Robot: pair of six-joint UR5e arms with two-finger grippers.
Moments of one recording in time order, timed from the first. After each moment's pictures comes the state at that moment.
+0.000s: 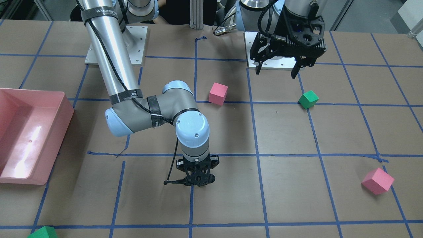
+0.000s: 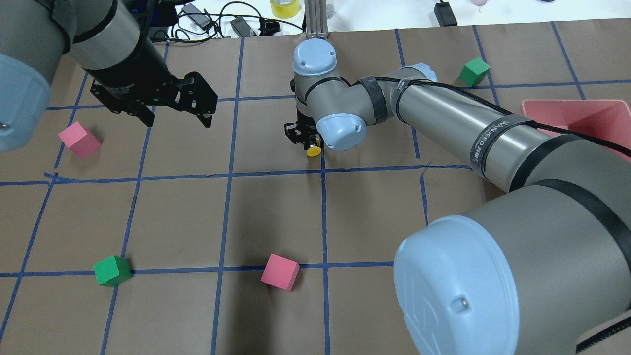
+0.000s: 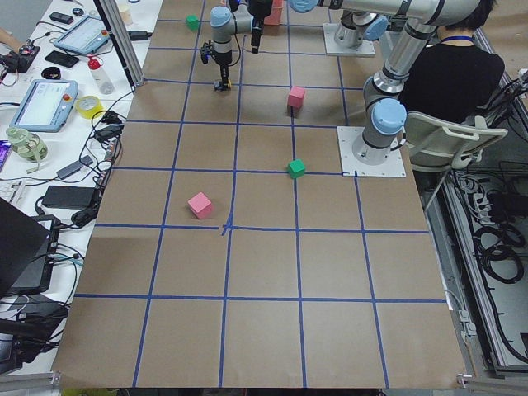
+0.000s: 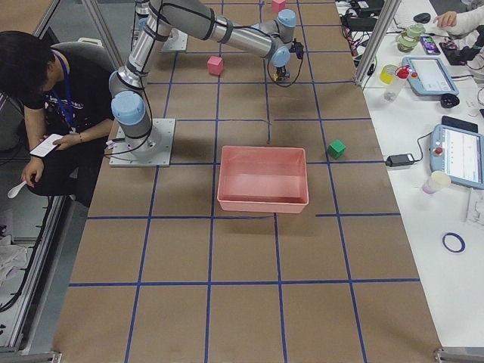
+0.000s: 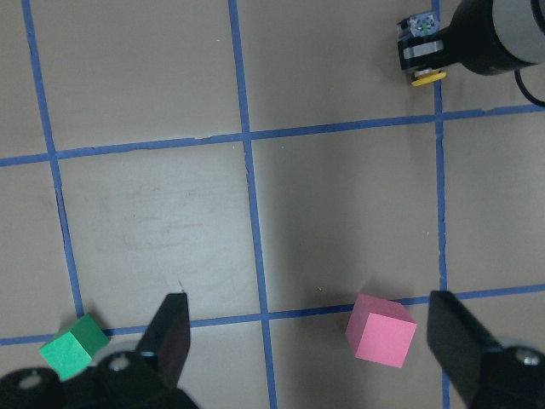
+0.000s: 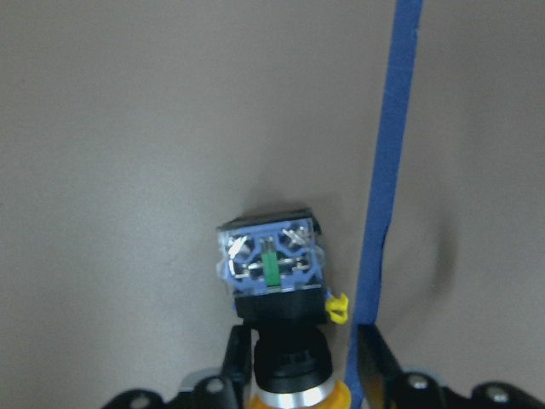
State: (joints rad) left arm -1.63 -1.49 -1.59 -1.56 1.55 0.01; right arm 1.93 -0.88 1.43 -2.17 -1.52 0.26
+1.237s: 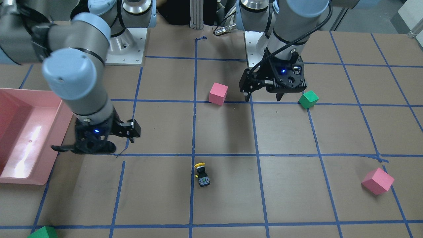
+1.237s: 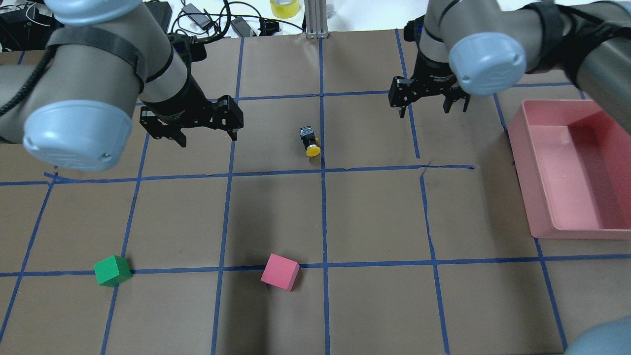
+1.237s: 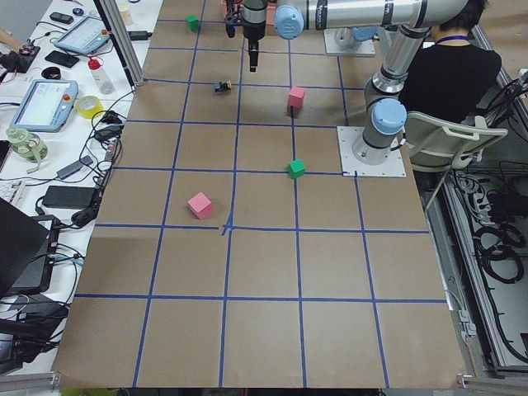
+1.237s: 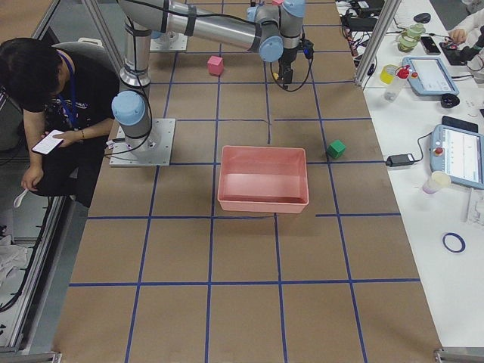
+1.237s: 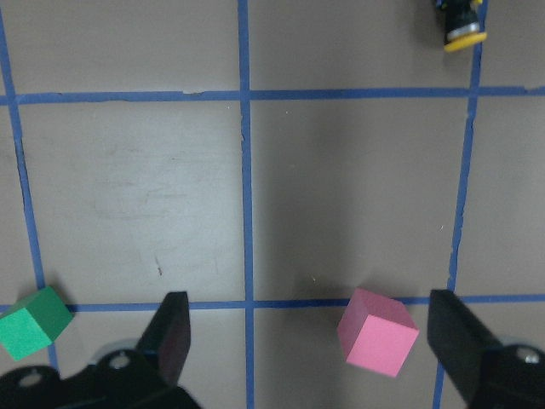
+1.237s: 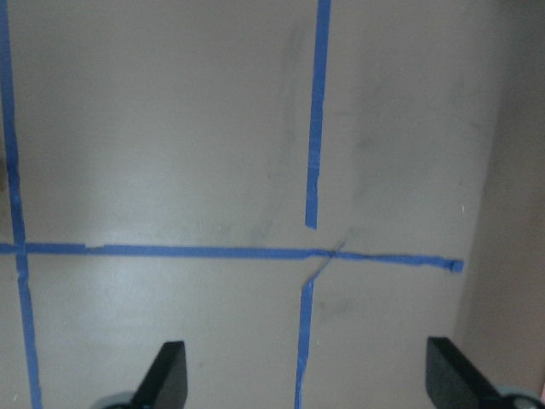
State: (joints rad) left arm -1.68 -1.58 -1.76 -1.27 1.55 -0.22; right arm 1.60 -1.31 1.56 -1.76 -1.58 0.00
